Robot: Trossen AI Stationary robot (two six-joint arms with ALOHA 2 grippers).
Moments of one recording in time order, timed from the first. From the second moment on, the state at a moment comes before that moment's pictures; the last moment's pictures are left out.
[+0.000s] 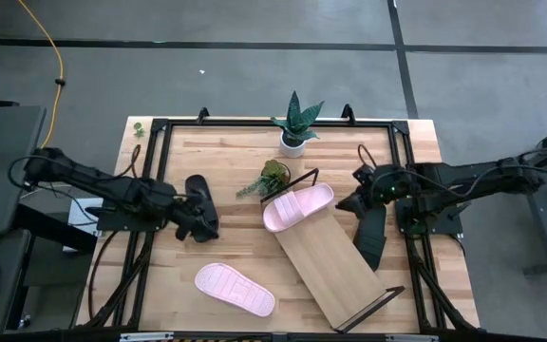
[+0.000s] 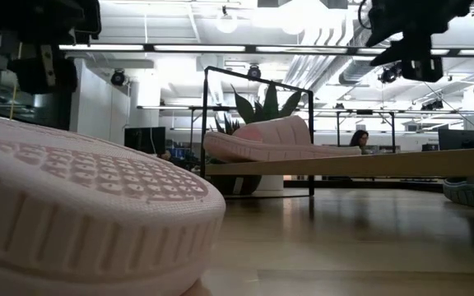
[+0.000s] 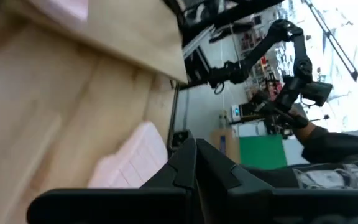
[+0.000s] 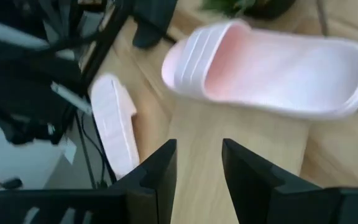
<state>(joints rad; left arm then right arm) -0.16 0.75 0.37 0.06 0.21 -1.14 0.10 0.84 0.71 -0.50 -0.02 0.99</state>
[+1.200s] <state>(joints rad) -0.52 0.89 0.39 0.06 0.17 -1.79 0.48 0.84 0.71 -0.57 0.22 1.01</state>
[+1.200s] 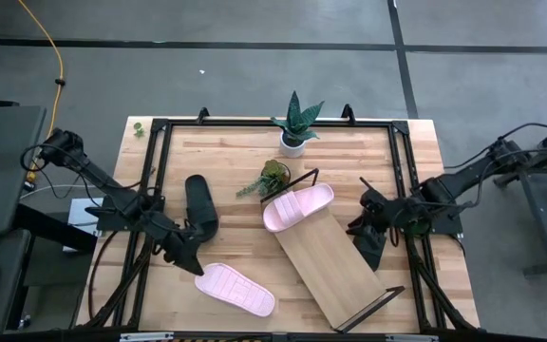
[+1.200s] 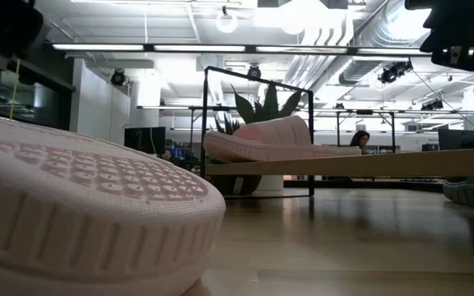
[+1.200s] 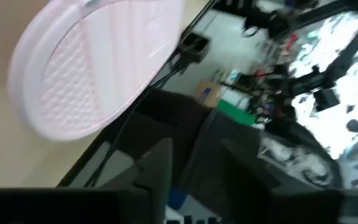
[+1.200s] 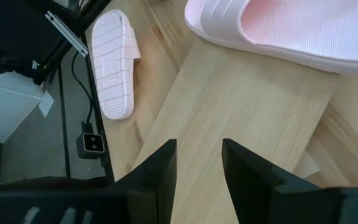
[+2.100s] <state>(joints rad) -0.58 1.08 0.39 0.05 0.22 -1.78 0.53 0.84 0.70 -0.57 0.31 1.04</state>
